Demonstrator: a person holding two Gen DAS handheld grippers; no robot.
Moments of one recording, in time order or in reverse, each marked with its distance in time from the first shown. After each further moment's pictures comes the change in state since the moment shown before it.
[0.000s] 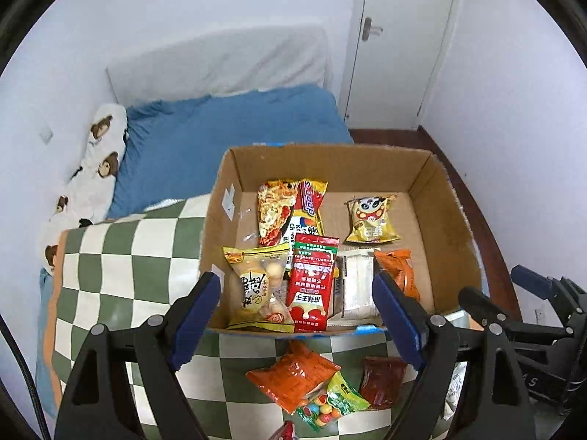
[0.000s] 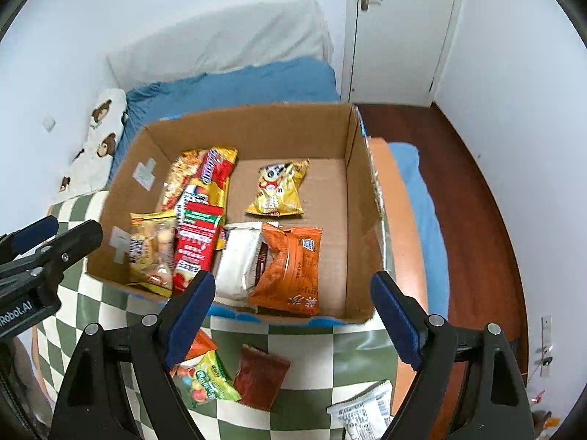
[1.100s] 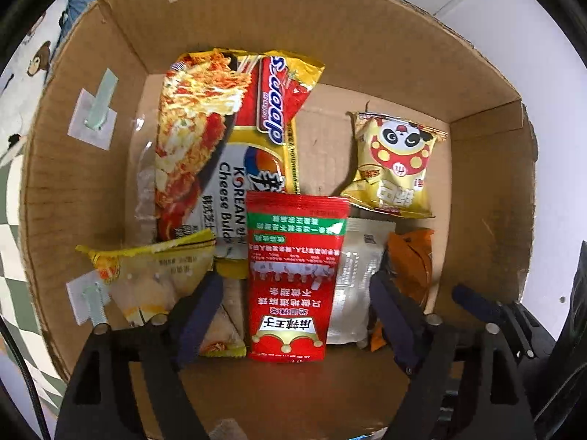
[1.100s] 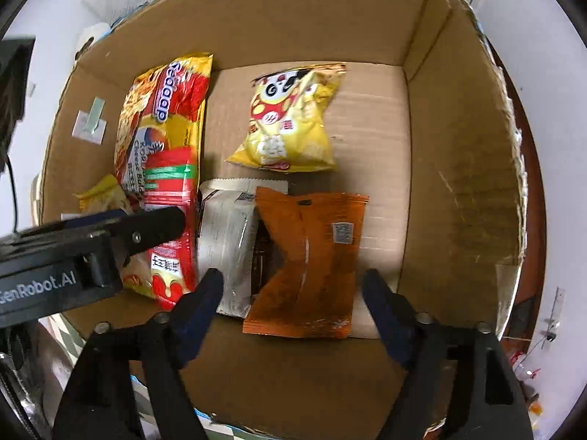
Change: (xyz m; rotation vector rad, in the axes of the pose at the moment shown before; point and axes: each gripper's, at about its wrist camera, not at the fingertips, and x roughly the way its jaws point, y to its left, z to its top) left arm 0.213 -0.009 0.035 -0.122 0.600 -0.168; right arm 0.178 0.009 0.036 -0.007 0.474 0.091
